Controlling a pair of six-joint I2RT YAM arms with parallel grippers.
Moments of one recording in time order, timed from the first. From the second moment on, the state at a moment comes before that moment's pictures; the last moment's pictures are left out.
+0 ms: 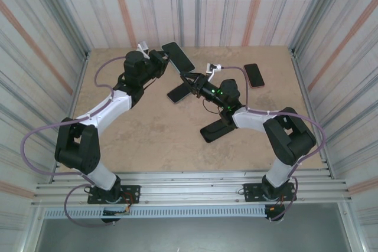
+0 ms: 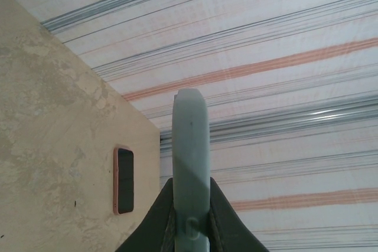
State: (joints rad) left arm -0.38 1.59 1.17 0.34 0.24 -1.26; right arm 0.61 1.71 0.88 1.03 -0.37 1.38
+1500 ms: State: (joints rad) left arm -0.33 1.60 1.24 0.38 0.50 -1.24; right arm 0.50 1.59 0.86 0.73 -0.50 1.01
